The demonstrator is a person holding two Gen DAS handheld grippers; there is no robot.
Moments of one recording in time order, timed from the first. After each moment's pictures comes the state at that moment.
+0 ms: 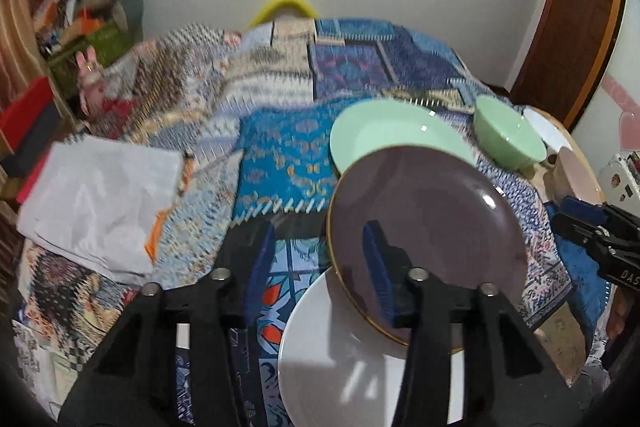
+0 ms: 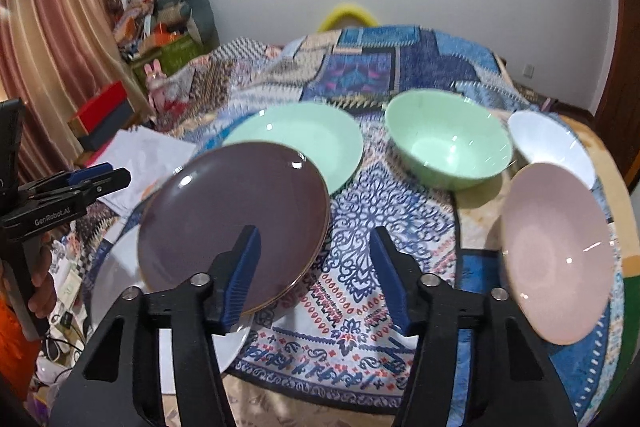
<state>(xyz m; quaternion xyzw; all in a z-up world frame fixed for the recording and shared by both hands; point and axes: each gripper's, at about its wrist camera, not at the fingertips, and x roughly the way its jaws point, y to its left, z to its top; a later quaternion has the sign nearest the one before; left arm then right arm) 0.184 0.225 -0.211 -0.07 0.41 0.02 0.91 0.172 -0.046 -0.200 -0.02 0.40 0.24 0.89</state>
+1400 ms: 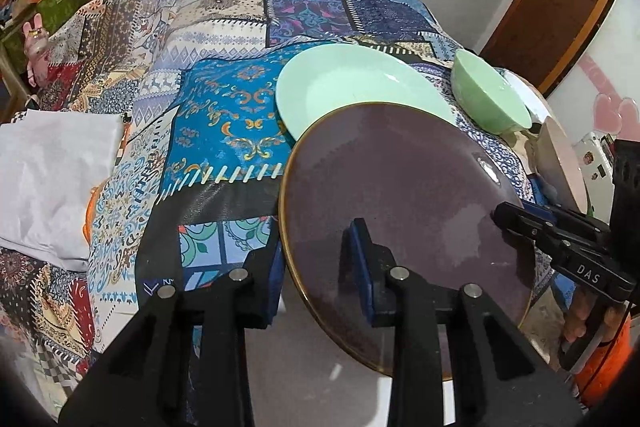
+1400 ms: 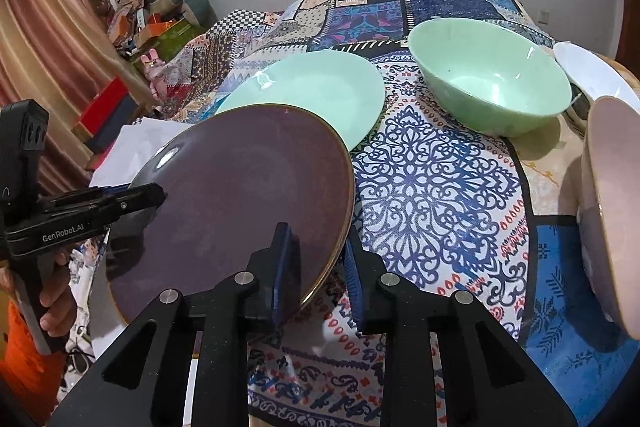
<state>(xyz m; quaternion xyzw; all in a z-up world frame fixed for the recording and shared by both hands) 0.220 0.208 -0.245 -0.09 0.48 -0.06 0.87 0.198 -0.034 -0.237 0.03 0.45 0.26 0.85</state>
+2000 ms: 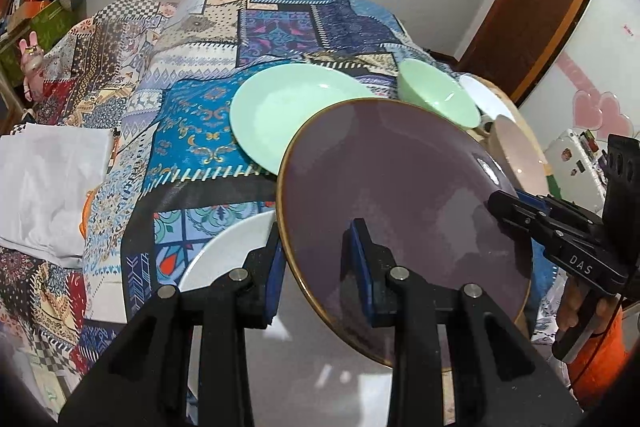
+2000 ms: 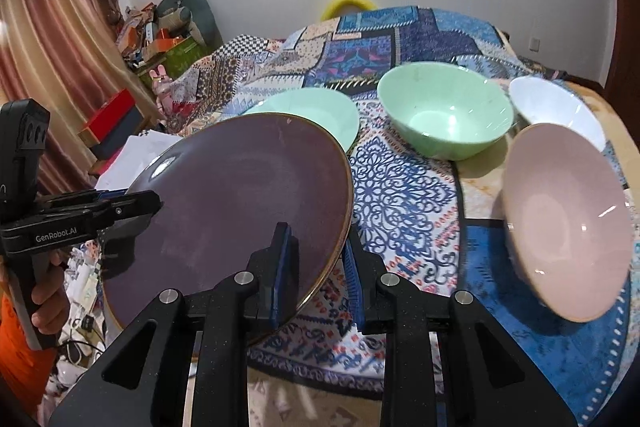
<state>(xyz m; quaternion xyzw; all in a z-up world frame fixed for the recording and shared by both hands) 0.184 0.169 -0.202 -0.09 0.45 -0.08 0.88 0.169 -0.066 -0.202 0.02 0.41 0.25 0.88</state>
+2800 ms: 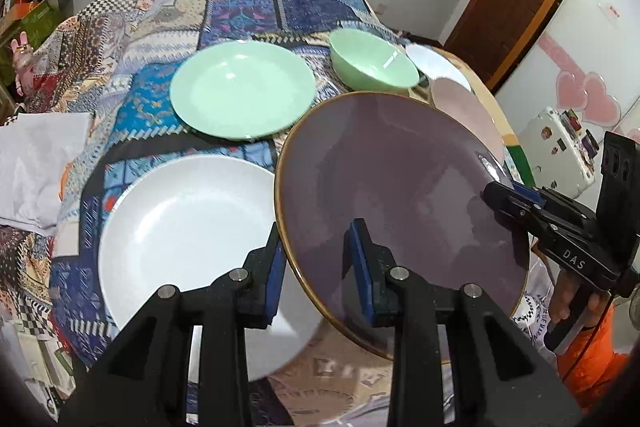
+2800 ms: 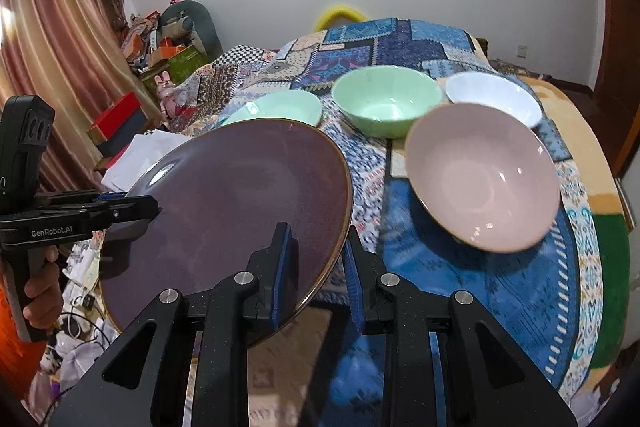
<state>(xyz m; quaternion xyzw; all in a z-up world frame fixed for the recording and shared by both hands) 0.138 0.091 -0.192 -0.08 0.48 -0.10 0.87 0.130 -0.133 -0.193 0.02 0.40 0.25 0.88</state>
